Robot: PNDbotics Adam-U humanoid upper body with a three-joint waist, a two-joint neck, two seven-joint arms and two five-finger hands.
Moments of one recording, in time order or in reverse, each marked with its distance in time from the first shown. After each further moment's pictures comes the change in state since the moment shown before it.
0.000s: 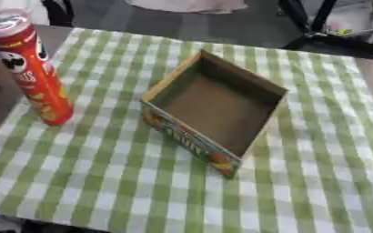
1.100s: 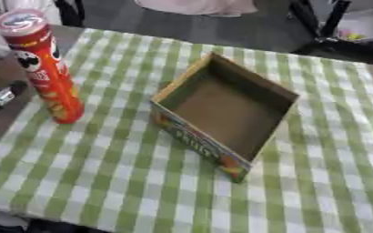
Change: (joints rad) left arm -0.084 0.007 -0.039 0.107 -0.007 -0.006 -0.069; right arm -0.011 0.009 0.001 0.001 0.000 0.001 0.008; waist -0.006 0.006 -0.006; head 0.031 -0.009
